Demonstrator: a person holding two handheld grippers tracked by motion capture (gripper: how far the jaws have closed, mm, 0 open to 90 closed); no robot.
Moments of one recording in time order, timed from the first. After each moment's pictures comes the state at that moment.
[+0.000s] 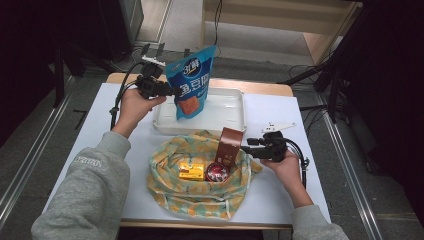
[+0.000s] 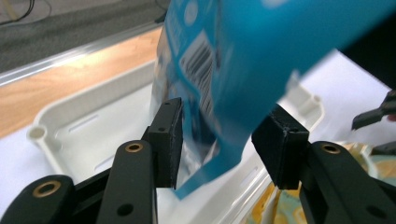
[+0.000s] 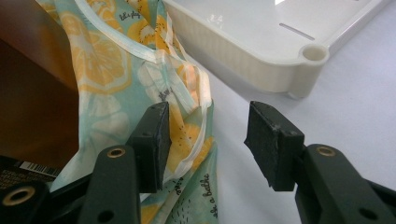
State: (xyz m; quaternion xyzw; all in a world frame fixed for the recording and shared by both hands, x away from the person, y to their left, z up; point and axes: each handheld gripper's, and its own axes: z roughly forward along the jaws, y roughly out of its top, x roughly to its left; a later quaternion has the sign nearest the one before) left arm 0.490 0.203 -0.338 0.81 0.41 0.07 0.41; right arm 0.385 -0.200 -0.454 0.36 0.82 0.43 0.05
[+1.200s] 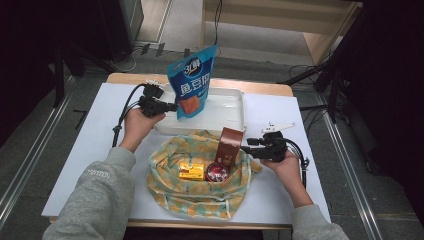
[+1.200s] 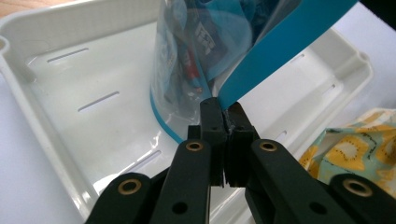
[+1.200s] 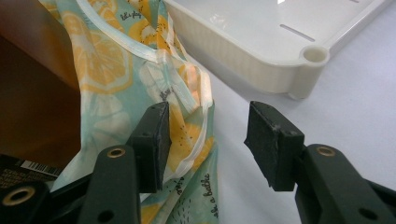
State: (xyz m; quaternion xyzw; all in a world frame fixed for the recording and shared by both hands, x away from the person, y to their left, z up) left arm 0.484 0.209 -0.403 0.81 0.44 0.07 0.39; right arm 0.384 -0.200 -0.453 0.36 0.83 0.43 0.05
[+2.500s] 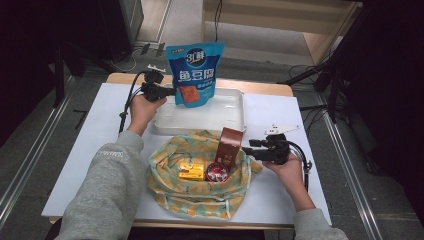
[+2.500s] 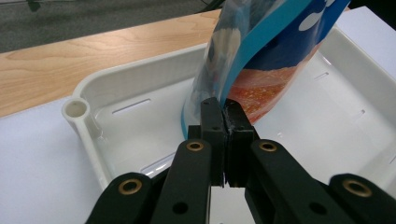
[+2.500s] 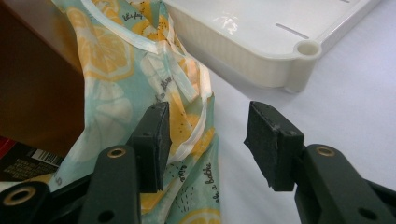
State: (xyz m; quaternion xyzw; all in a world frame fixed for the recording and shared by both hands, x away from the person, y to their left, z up) left arm 0.538 0.211 -0.404 0.78 0.48 0.10 0.40; right arm 0.376 -0.207 -0.452 0.36 0.82 0.44 0.05
